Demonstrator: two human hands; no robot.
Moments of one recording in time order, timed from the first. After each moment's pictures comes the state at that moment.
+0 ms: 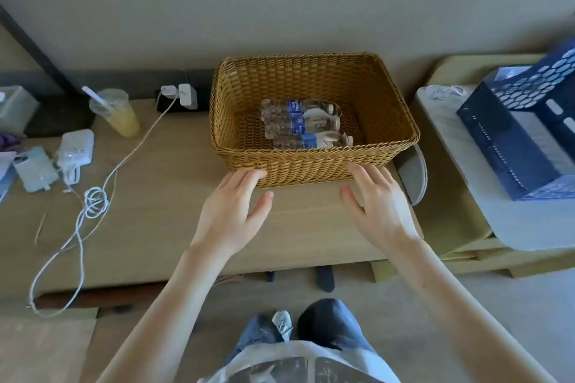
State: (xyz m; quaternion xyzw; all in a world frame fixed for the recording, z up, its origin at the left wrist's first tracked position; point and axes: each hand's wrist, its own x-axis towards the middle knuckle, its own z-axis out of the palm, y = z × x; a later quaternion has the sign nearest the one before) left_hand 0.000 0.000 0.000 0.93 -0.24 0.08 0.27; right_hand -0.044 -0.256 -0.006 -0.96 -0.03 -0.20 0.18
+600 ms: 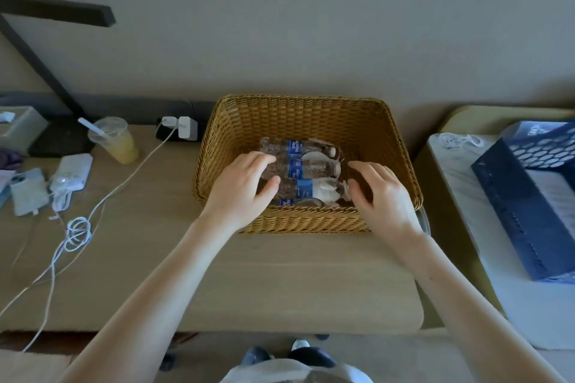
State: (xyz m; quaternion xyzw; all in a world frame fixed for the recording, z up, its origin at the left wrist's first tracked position) left_hand 0.125 -0.064 0.020 0.93 -0.24 0.11 0.24; right_hand 0.076 -0.332 0.009 -0.94 -0.07 -0.20 0.25
